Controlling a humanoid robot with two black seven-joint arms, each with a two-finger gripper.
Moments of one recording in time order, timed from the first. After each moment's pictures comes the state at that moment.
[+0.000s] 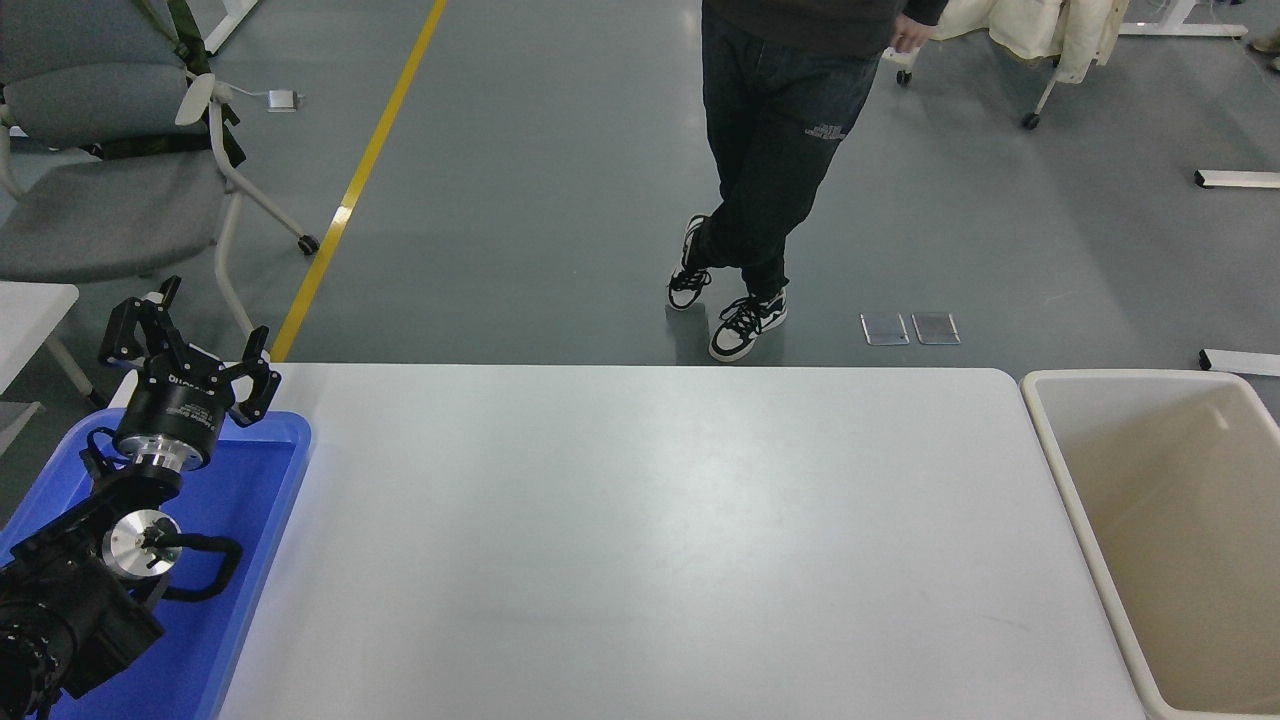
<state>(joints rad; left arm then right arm) -0.65 0.37 -0.67 -0.23 -0.07 -0.64 -0.64 0.76 -0.65 0.39 0.08 -0.44 0.33 -0.02</state>
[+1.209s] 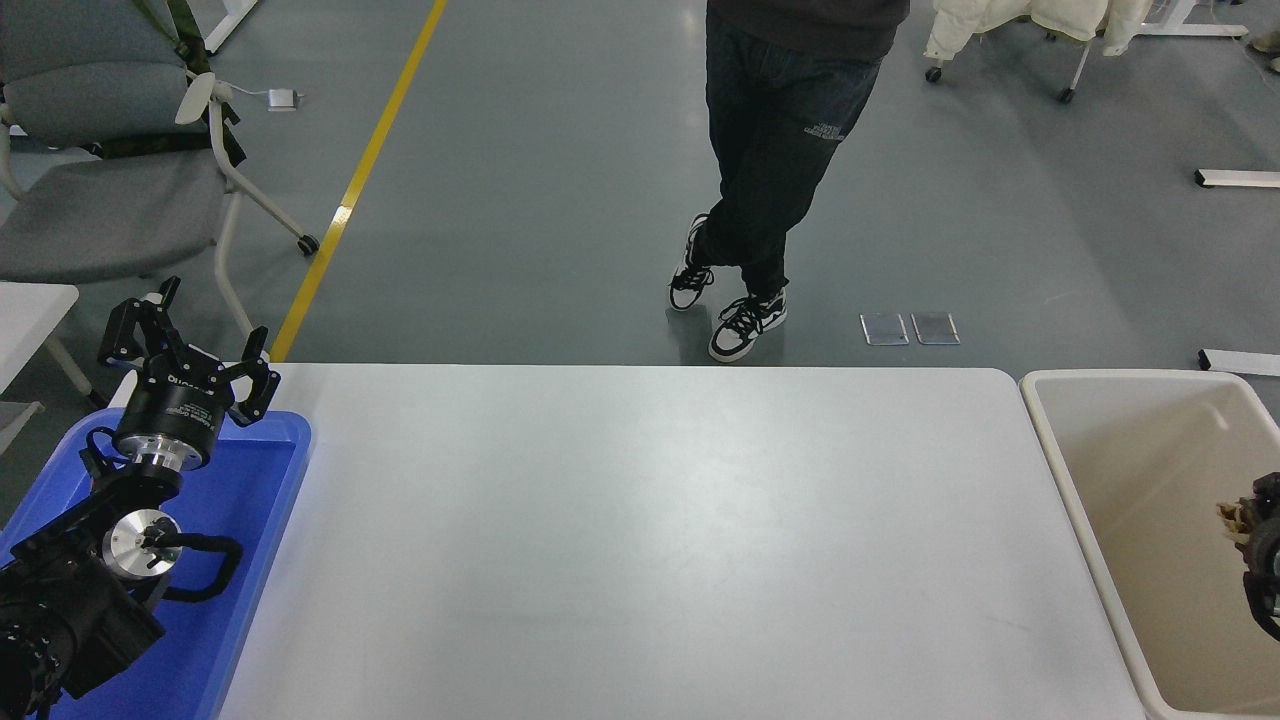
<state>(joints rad) -0.65 0.37 -0.67 -0.24 -0.08 -0.64 -0.64 0.68 -0.42 0.38 -0.01 -0.16 0.04 -0.02</state>
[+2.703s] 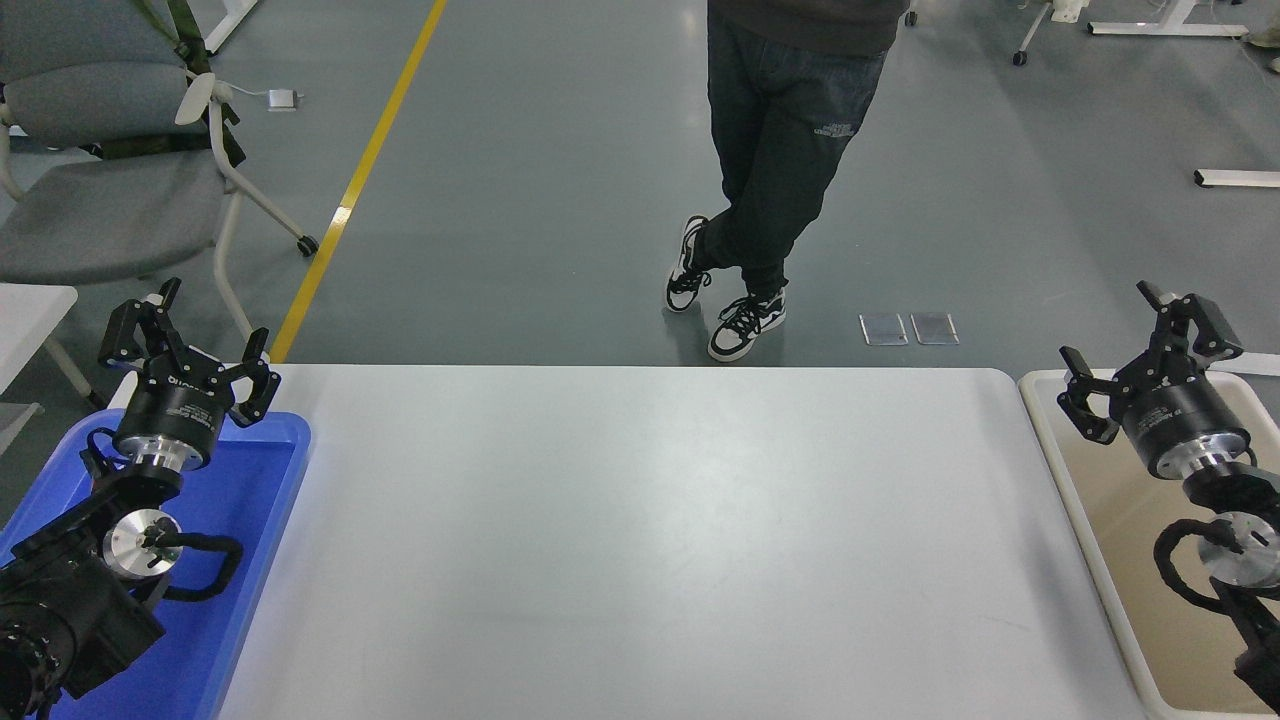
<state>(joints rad) -0.65 0.37 -0.67 -0.23 -0.08 -0.64 -0.64 0.46 -0.42 1.13 0.70 -0.37 0.27 0.35</state>
